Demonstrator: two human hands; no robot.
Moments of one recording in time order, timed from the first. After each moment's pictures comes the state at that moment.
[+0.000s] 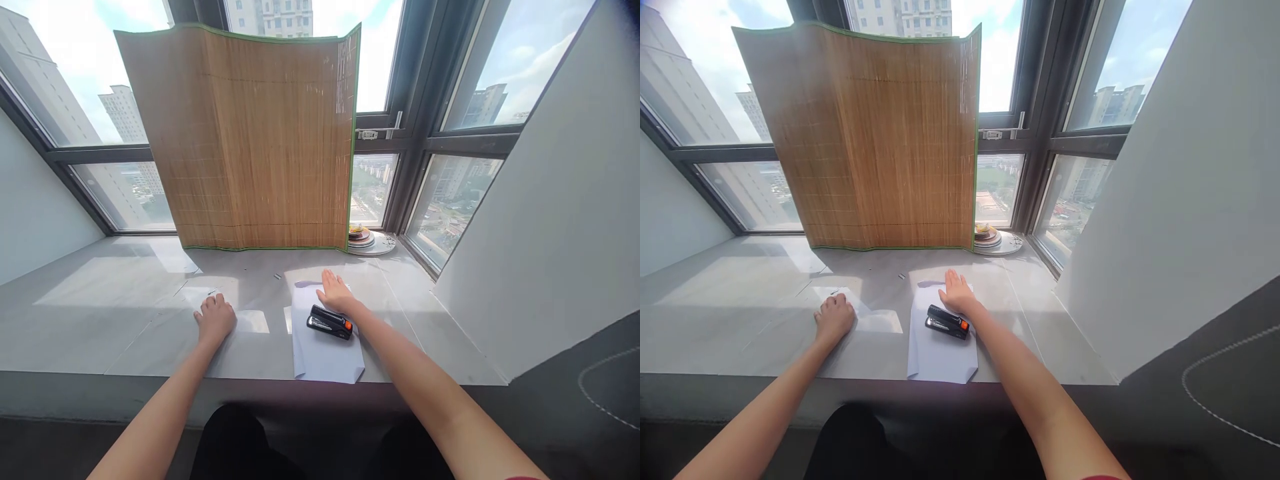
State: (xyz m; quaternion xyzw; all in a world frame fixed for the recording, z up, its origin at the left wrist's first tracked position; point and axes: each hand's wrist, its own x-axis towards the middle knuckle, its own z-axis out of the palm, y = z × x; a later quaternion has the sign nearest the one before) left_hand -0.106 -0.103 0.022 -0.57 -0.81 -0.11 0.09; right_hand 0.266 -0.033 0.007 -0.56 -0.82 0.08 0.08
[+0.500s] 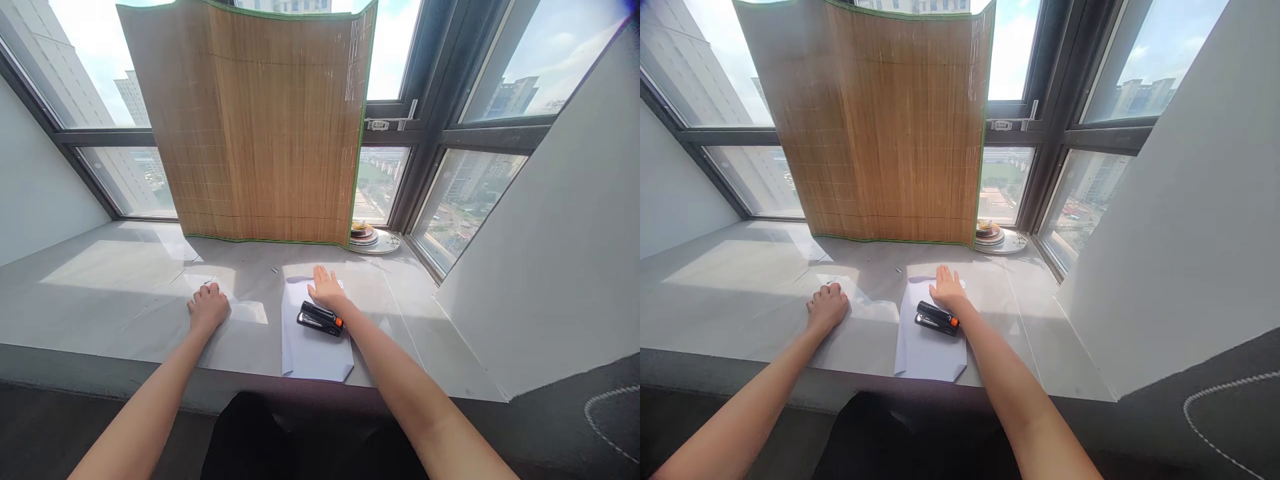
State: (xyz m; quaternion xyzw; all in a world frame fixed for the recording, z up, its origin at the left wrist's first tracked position) left_hand -0.112 -0.094 0.016 -0.56 -0.82 -0.10 0.10; right_hand 0.256 -0.024 0.003 -0.55 -0.83 0.07 0.08
